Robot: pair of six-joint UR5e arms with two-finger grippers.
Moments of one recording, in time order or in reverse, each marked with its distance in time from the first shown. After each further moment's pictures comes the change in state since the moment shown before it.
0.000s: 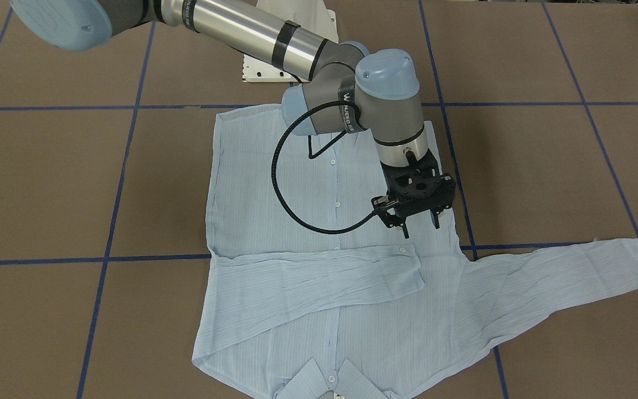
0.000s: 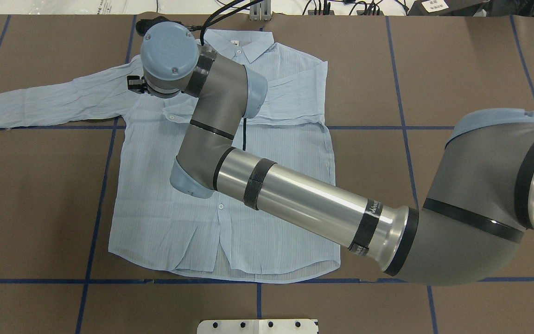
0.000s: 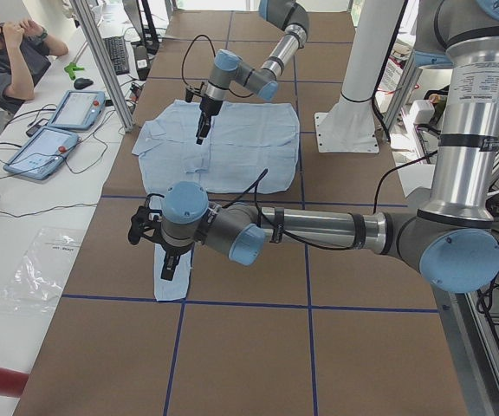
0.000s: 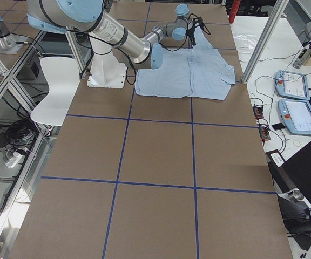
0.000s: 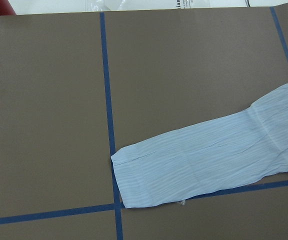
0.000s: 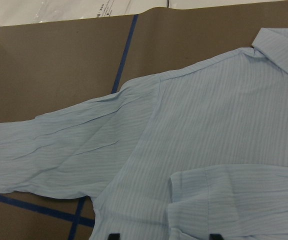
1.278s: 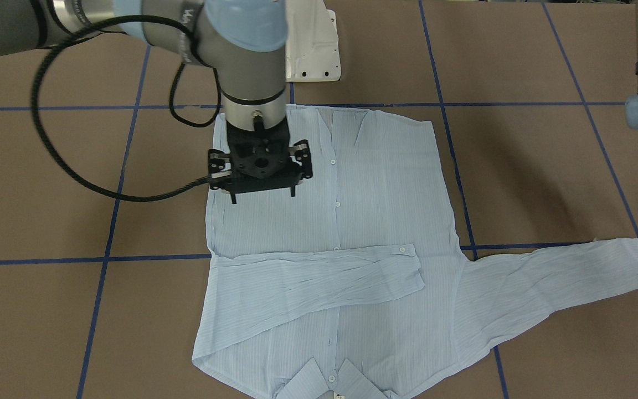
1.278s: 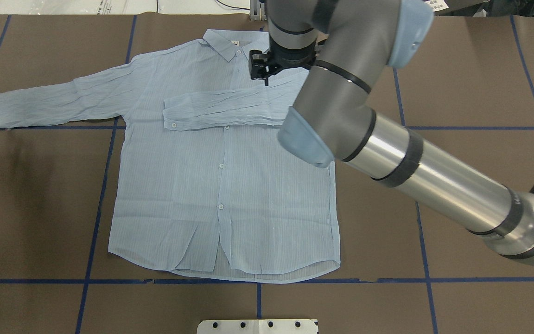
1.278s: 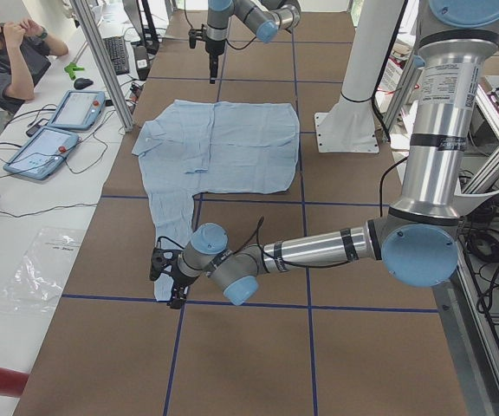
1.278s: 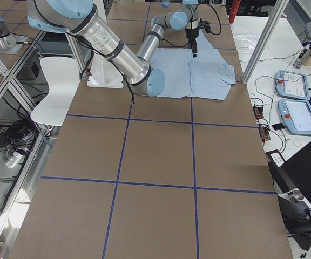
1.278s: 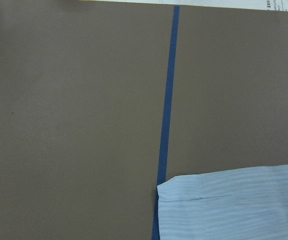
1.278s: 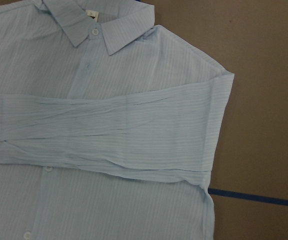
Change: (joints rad) left arm 0.344 -0.017 0.379 -0.658 0.484 -0.586; right arm 0.240 -0.413 0.836 -0.899 0.257 -0.302
